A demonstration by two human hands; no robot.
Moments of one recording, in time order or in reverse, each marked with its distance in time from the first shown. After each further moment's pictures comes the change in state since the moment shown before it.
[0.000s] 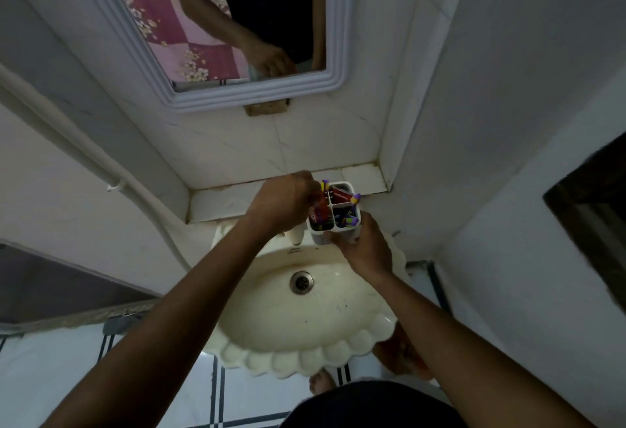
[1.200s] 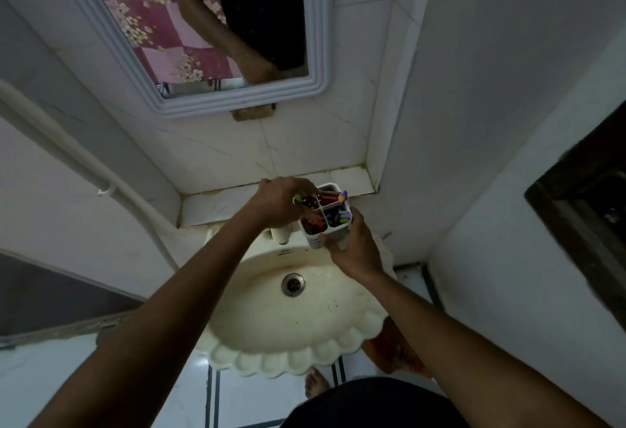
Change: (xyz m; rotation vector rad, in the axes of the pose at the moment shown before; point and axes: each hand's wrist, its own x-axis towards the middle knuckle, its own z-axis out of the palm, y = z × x) left_hand 0.014 -0.017 0.016 -0.184 -0.107 -0.108; right_hand 0.003 0.005 0.003 0.026 -0.042 -0.082
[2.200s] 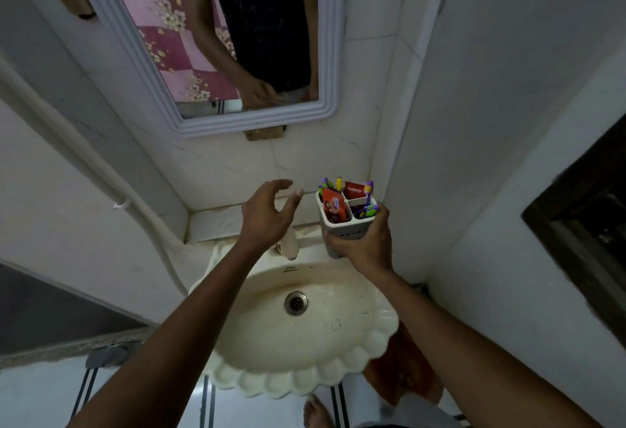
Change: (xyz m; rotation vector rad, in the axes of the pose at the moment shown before) left_hand -0.035 -0.012 0.004 -0.439 0.555 -0.211; right_hand 0.005 -0.051 -0.027 0.208 0.263 -0.038
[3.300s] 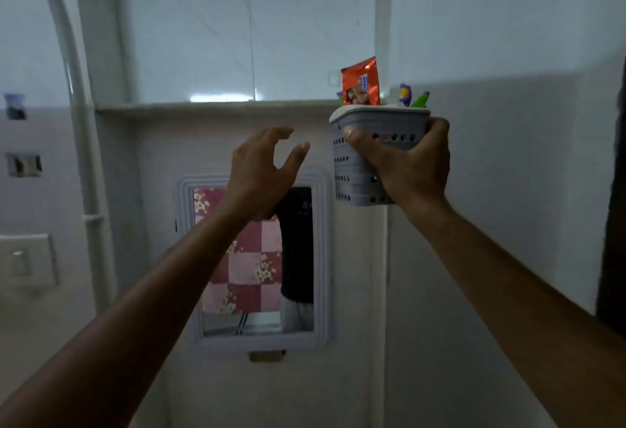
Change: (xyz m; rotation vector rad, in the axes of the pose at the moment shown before) left_hand 0.120 0.377 -0.281 0.150 0.646 0.655; right_hand 0.079 -0.485 -0.258 0.357 0.395 -0.792
